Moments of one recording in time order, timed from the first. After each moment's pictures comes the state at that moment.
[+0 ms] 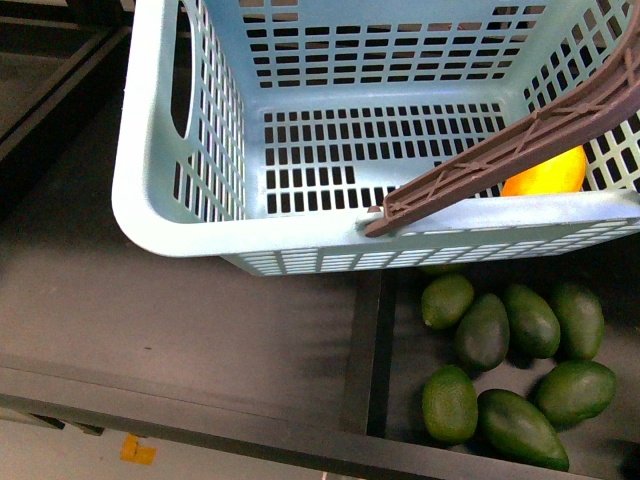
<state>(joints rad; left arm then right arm) -0.65 1.89 1.63 -0.40 0.32 -0.77 -0.72 1.87 0.74 0.50 -0.57 -0.34</state>
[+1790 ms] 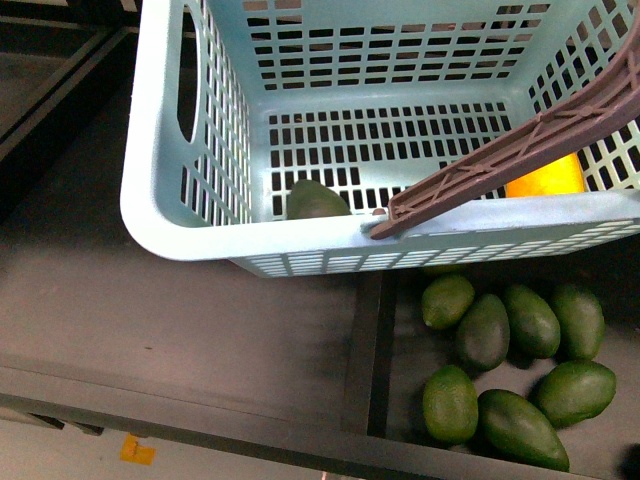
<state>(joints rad) -0.65 1.89 1.63 -0.40 0.32 -0.77 0.02 0.99 0.38 0.62 0.00 0.07</state>
